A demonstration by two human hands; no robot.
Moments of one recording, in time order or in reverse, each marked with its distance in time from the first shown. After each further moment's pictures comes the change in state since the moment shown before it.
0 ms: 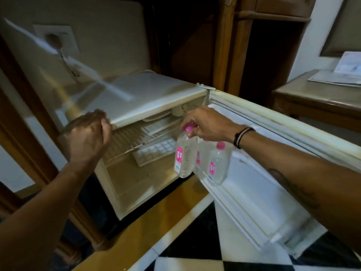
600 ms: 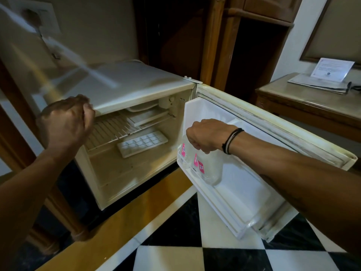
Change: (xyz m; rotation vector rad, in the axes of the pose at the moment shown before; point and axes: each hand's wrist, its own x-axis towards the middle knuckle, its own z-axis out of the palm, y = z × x) left_hand -0.004 -0.004 0.003 -0.055 -0.133 -0.030; right_hand -0.045 -0.008 0.002 -0.565 -0.483 0.142
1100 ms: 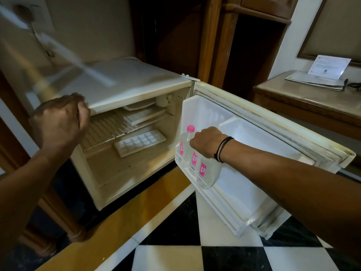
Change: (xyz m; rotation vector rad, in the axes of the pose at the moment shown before) left_hand 0.034 0.019 -0.002 -0.126 0.018 -0.029; right_hand -0.018 0.023 -0.009 -0.353 -0.201 0.136
